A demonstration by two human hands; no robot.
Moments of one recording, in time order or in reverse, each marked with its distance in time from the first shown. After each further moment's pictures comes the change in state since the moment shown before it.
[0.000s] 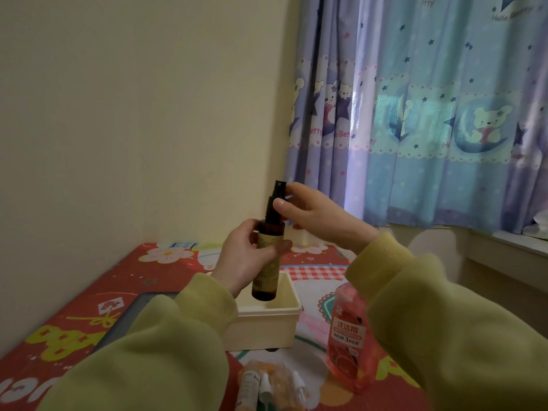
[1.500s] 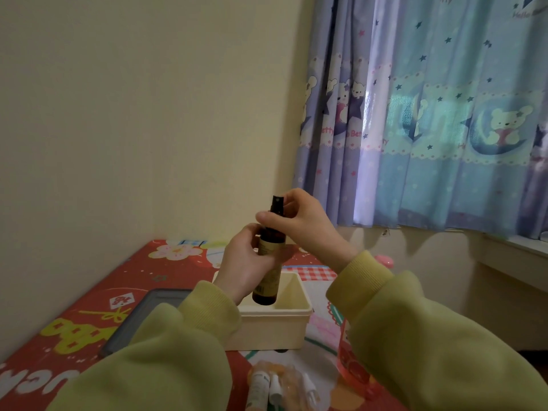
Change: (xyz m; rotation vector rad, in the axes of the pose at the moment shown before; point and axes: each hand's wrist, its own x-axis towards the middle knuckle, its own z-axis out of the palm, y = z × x) left_hand -0.002 -0.012 -0.011 0.005 0.051 -0.052; right_hand 0.010 -0.002 0.044 0.234 0.226 0.029
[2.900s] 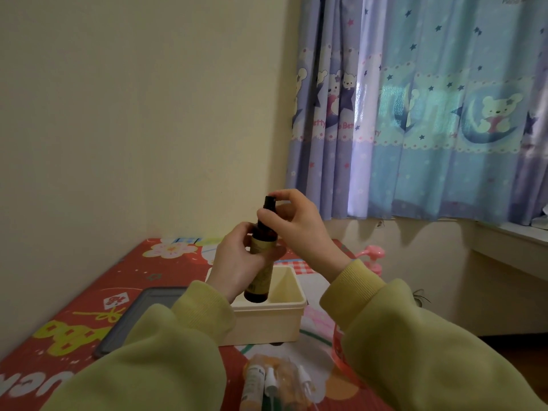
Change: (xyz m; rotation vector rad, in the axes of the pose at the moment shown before) left_hand -0.002 -0.006 0.006 0.026 0.001 -0.004; right_hand -0.013 0.011 0.002 0.129 0.067 0.011
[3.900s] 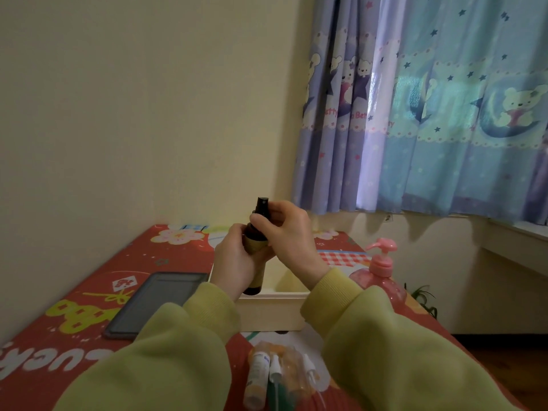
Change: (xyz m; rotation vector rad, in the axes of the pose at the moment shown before) left_hand 0.000 -0.032 -0.003 0.090 0.129 0.004; right_hand -0.002 0.026 0.039 -0.103 0.148 0.019
